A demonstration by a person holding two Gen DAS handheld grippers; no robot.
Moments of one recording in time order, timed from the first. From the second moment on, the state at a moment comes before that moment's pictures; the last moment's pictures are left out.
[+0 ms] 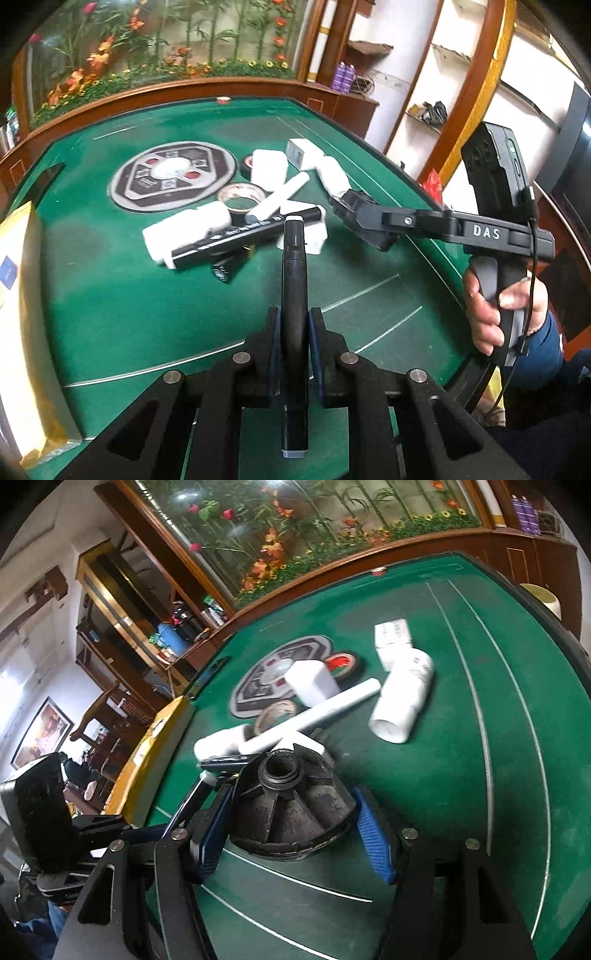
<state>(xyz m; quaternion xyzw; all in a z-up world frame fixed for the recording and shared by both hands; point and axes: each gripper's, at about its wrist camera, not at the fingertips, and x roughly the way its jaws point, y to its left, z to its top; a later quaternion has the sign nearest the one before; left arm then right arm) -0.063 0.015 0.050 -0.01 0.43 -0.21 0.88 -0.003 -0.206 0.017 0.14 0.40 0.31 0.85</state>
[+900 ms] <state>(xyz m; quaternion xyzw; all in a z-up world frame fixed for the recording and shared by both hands) -0.112 0.190 0.088 -0.14 0.33 -0.08 0.93 -0.027 -0.010 0.064 0.04 0.40 0.45 0.80</state>
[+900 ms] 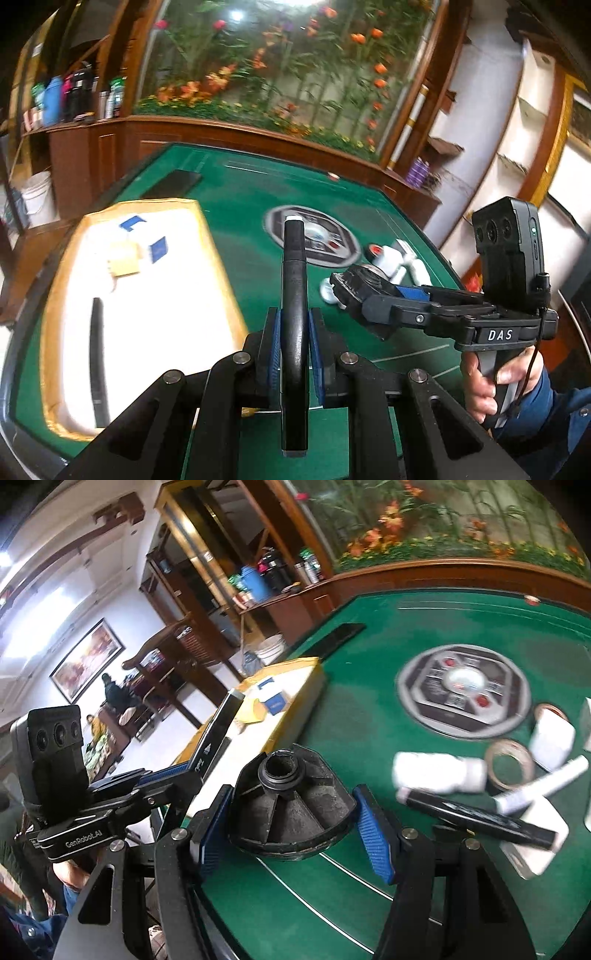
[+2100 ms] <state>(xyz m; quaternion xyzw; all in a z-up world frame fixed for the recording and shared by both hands) -0.108 0.292 0.016 -0.23 0.36 0.03 0.90 -0.001 0.166 0.034 -0.03 0.44 0.45 0.77</state>
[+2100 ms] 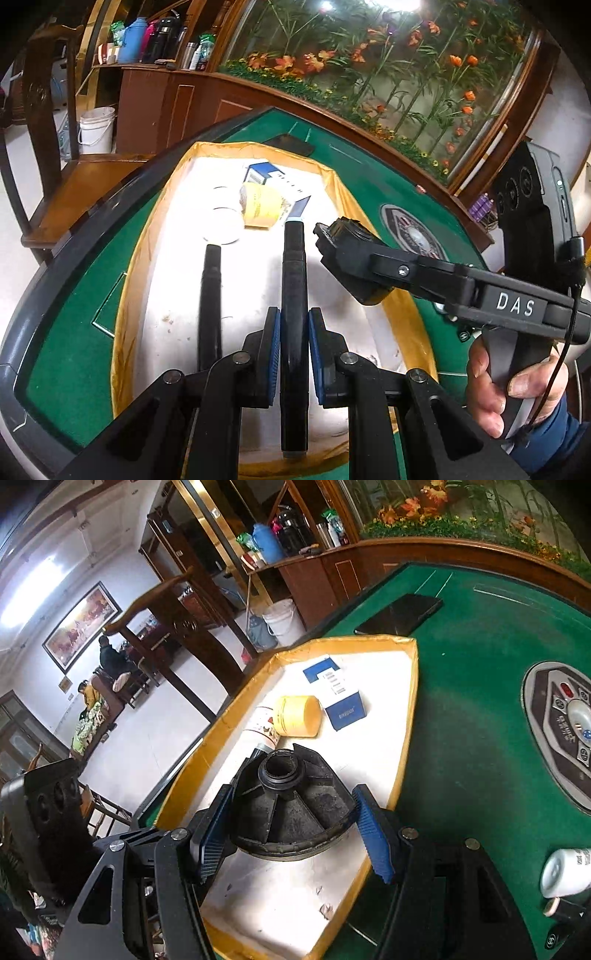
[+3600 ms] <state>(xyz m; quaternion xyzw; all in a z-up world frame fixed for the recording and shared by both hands) -0.123 0.253 0.061 -0.16 0.36 0.09 0.92 -0.005 0.146 0.028 0.02 0.43 0.50 0.75</state>
